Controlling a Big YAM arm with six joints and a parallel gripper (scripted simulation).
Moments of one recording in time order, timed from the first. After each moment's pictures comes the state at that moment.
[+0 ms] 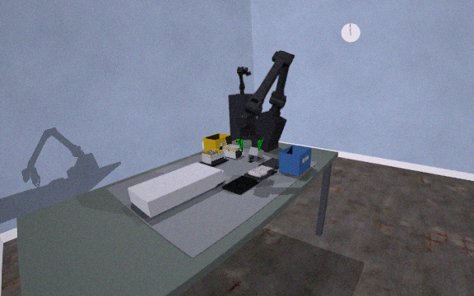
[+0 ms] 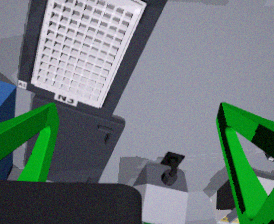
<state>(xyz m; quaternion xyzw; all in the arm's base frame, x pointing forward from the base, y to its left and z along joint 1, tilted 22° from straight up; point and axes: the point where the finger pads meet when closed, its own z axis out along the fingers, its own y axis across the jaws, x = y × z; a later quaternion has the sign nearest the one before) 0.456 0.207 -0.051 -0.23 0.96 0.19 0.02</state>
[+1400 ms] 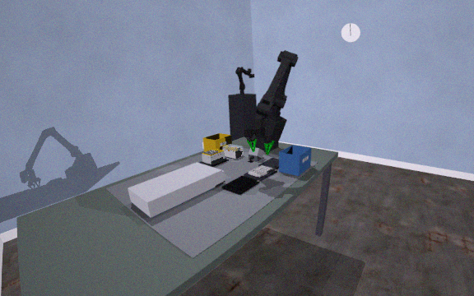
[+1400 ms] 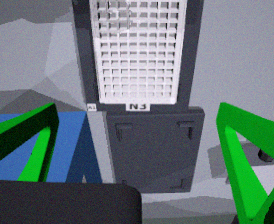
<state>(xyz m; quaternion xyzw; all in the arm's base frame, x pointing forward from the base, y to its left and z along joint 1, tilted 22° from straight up) 0.427 0.256 -0.041 -0.02 0.98 0.19 -0.01</state>
